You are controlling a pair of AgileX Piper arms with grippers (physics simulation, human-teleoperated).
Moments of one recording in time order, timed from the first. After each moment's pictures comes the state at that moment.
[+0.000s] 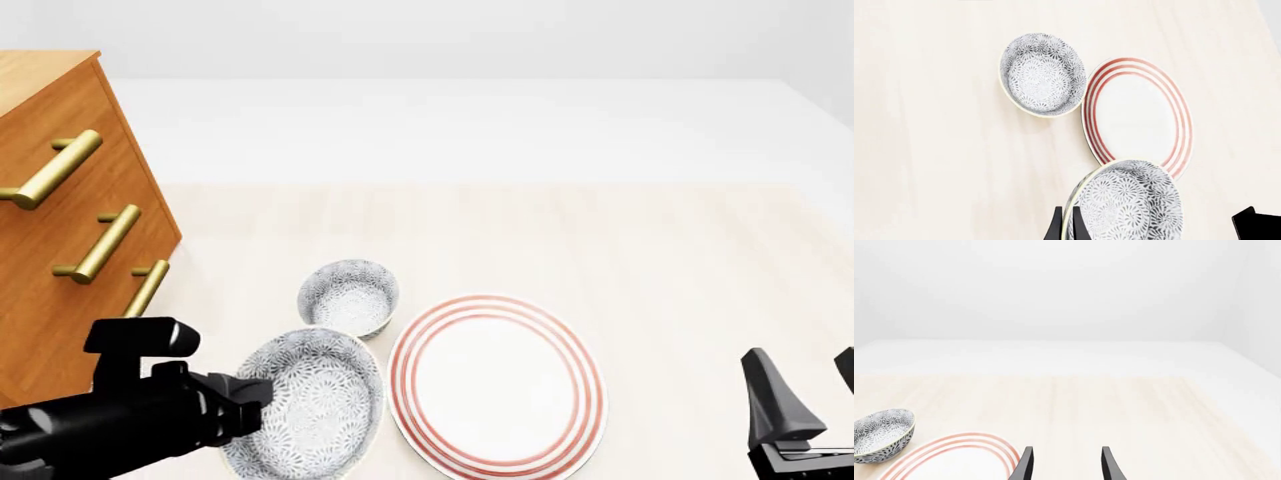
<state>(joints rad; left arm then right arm) -0.62 0.83 -0.41 0.39 -0.51 0.01 0.01 0.00 0.00 -0.01</state>
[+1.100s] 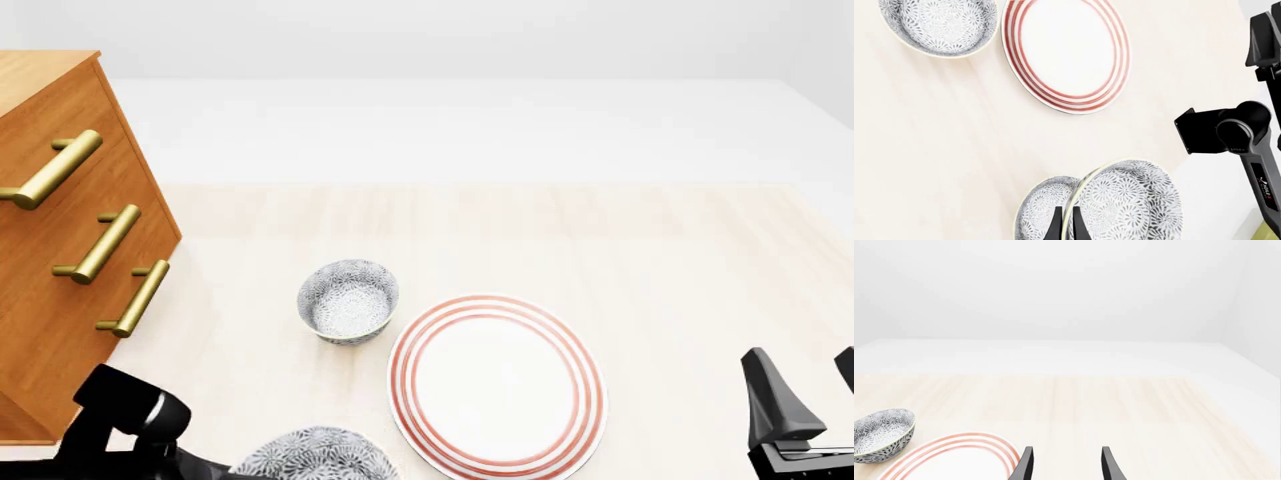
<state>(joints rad) -1.04 0.68 -0.52 0.74 -0.67 0.01 0.01 0.00 0.00 -0.01</state>
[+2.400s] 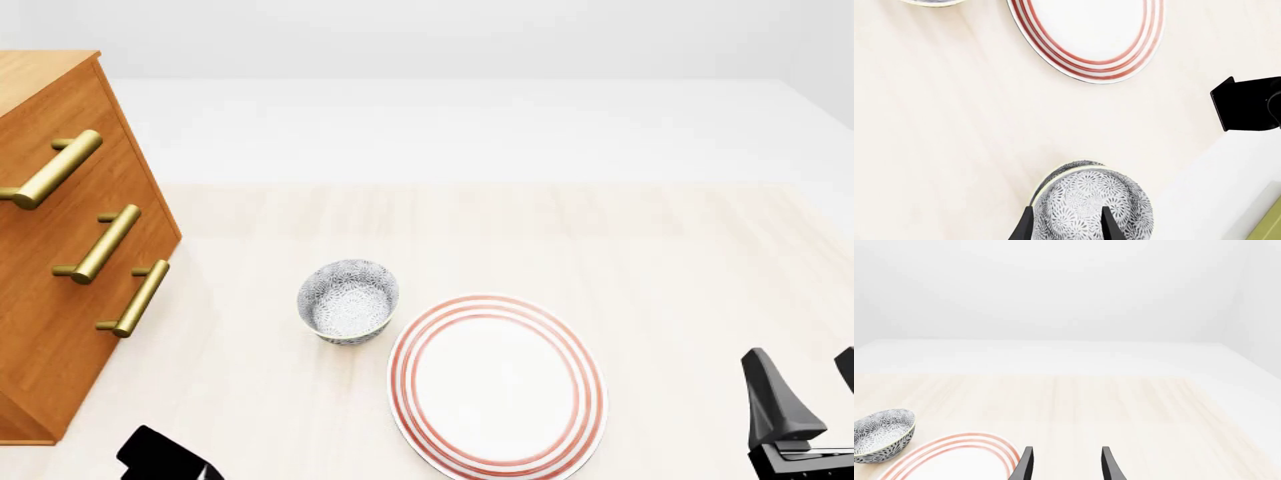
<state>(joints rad) -1.12 0.72 -0.32 0.61 -0.71 0.01 0.01 0.00 0.01 -0.01</state>
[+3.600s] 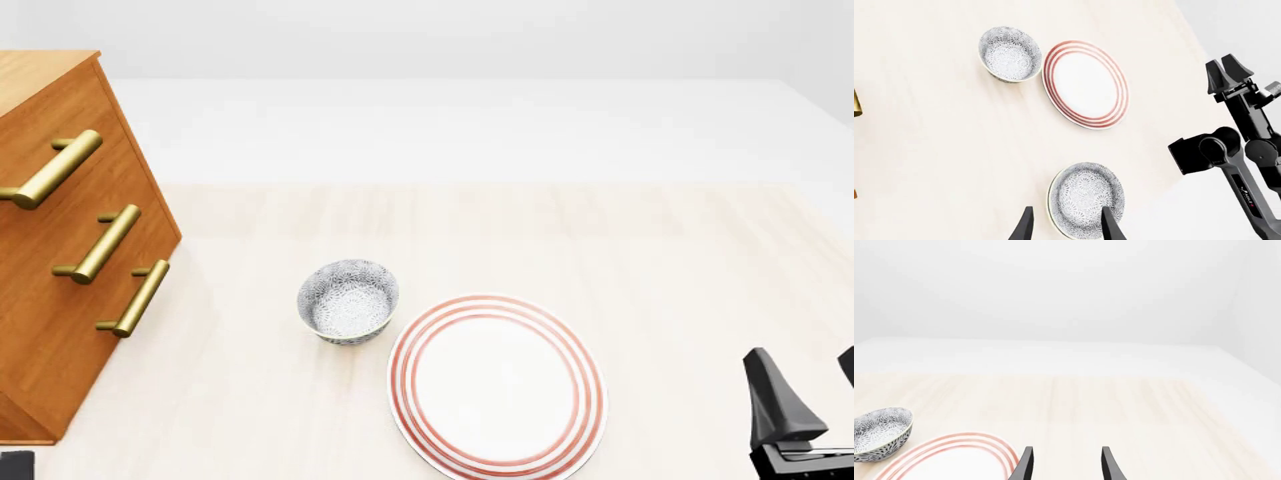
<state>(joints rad) -0.79 0.22 -0.72 1.18 -0.51 0.01 0.00 -0.01 0.01 -0.03</state>
